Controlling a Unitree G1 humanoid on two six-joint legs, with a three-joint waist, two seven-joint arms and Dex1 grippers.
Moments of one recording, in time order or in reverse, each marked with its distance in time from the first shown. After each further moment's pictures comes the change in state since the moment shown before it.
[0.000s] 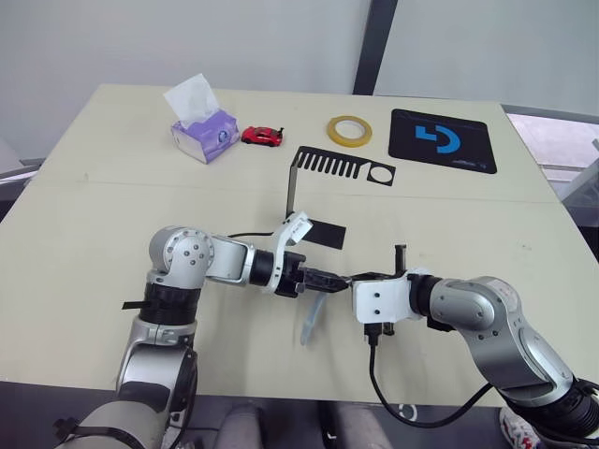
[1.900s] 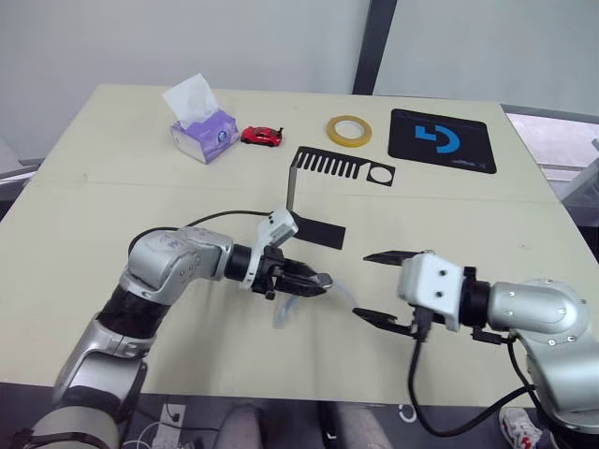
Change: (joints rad) left arm 0.083 0.397 -0.373 -0.131 0.400 -0.769 -0.698; right arm 0.117 0.111 -0.511 -0.218 0.744 0.428 0.126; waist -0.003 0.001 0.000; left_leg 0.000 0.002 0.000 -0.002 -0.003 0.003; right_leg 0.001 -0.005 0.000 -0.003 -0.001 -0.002
